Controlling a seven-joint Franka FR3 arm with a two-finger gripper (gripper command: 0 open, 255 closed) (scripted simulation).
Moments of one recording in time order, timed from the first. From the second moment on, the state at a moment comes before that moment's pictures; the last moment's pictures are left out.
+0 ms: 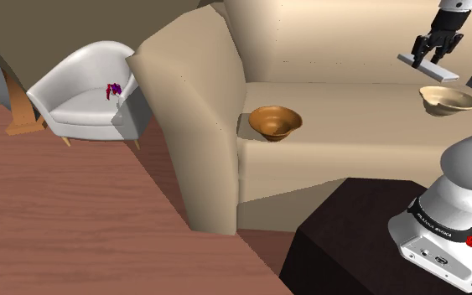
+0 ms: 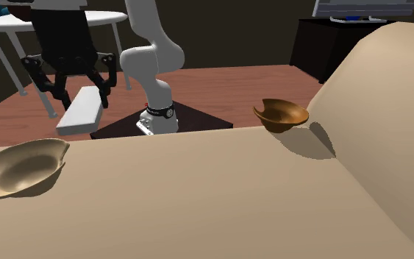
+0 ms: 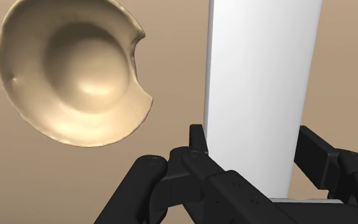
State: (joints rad) arm -0.43 -0.39 -0.45 -2.19 -0.21 1.86 -0.20
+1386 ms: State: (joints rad) arm -0.50 -0.13 -0.74 -2.04 -0.12 1.99 -0.60
